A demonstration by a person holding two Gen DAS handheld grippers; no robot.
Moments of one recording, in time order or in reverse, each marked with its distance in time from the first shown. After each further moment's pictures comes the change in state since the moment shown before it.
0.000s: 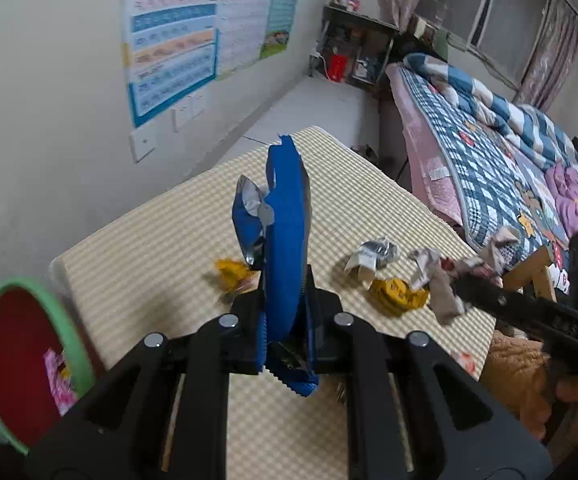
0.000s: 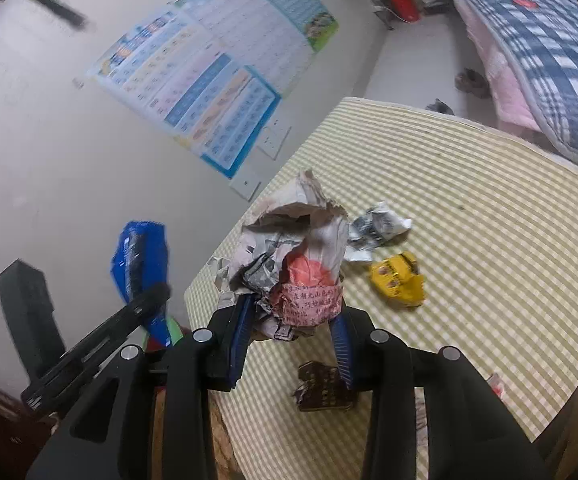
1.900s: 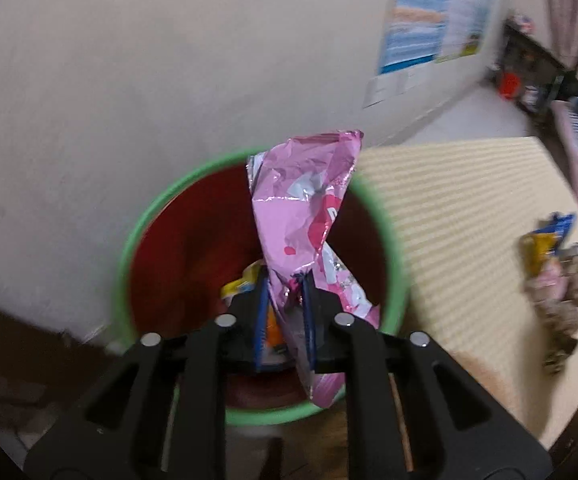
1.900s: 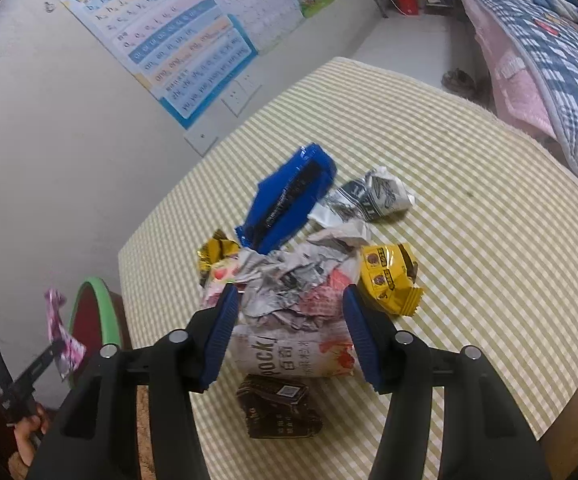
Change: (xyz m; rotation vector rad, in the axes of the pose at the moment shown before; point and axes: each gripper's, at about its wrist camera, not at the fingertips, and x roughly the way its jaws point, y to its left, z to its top) left arm -0.053 0.223 -0.100 -0.348 0.105 0.509; right arm 0.083 0.007 -0.013 -0.104 0.117 -0.232
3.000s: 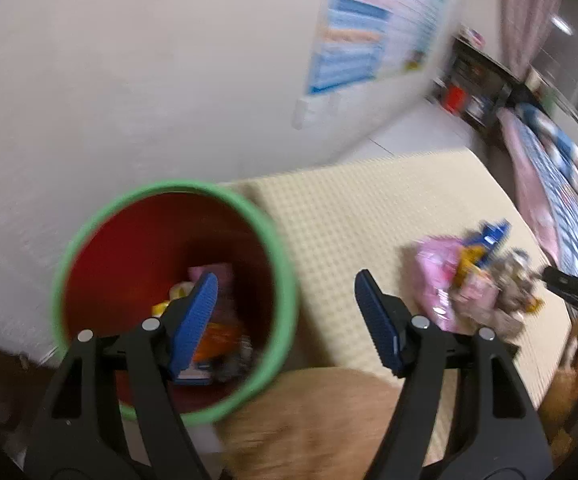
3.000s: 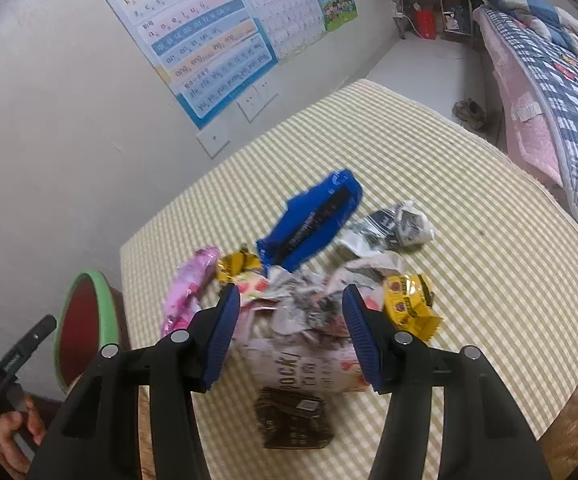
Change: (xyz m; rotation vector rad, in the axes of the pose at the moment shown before) left arm -0.028 -0.069 0.011 0.080 -0.073 -0.268; right arm 0.002 0.026 0.005 -0.103 -0.040 -0.036
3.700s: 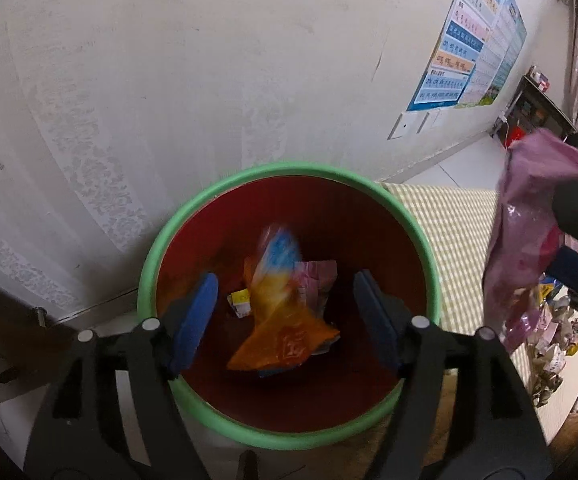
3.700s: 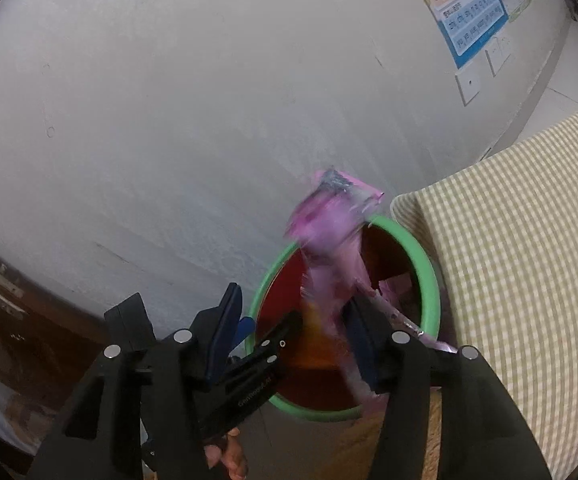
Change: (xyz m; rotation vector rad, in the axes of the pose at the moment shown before) left arm 0.002 0.121 -0.019 -0.236 -0.024 0.175; right arm 0.063 0.286 -0.023 -0.198 0.195 0.576
